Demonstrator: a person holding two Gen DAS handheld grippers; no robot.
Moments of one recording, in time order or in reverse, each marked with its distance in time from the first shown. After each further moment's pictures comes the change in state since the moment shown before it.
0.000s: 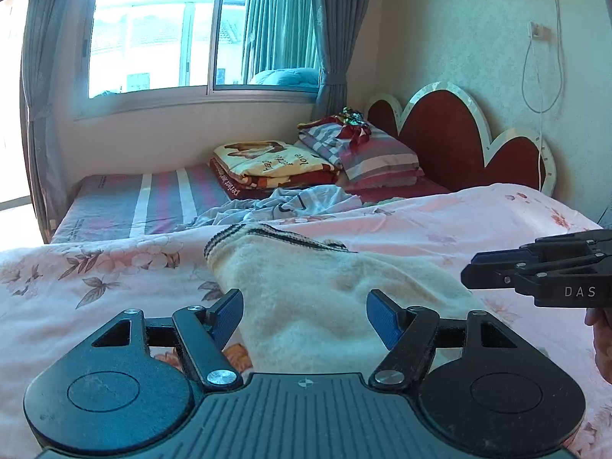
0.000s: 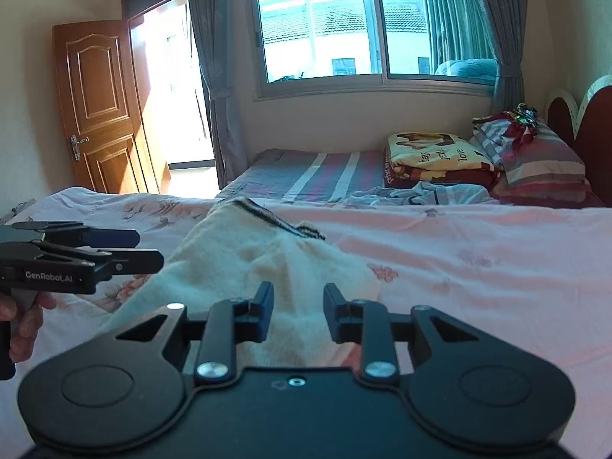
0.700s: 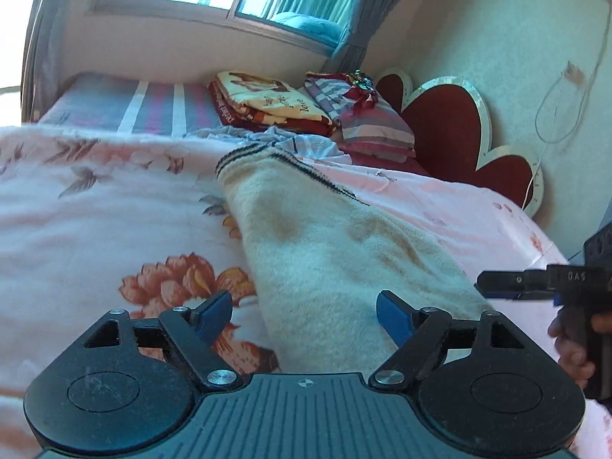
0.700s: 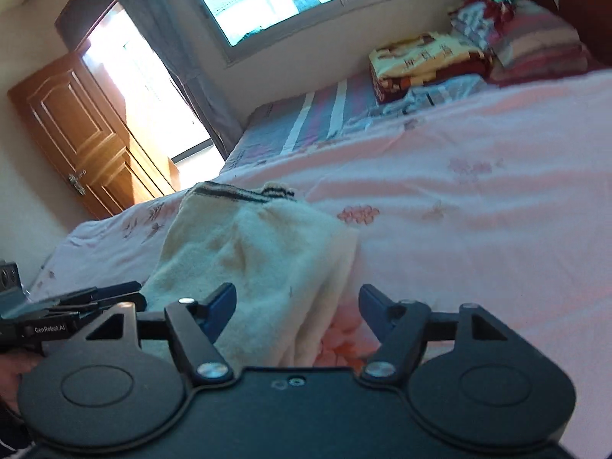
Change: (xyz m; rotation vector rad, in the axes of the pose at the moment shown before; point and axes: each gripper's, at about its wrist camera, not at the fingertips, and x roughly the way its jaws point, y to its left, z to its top) left arm 0.011 0.051 -0.032 -0.308 0.188 -0.150; right arm 0.014 -0.103 -0.029 0.494 0.229 0.182
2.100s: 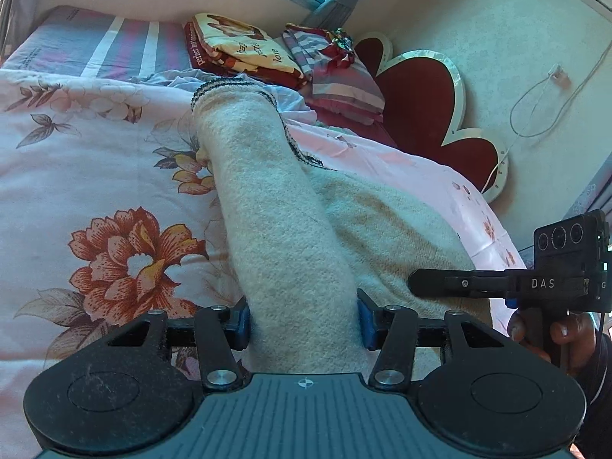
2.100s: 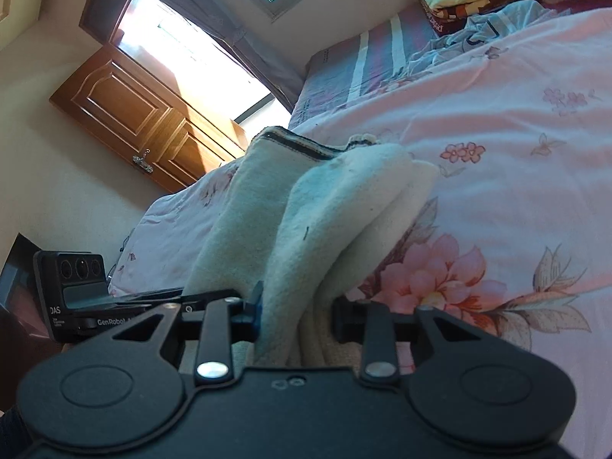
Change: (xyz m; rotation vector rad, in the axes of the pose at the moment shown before) left arm 0.002 -0.012 0.016 -0.065 0.161 -0.138; right arm 0.015 0.065 0.006 -0.028 0.151 0.177
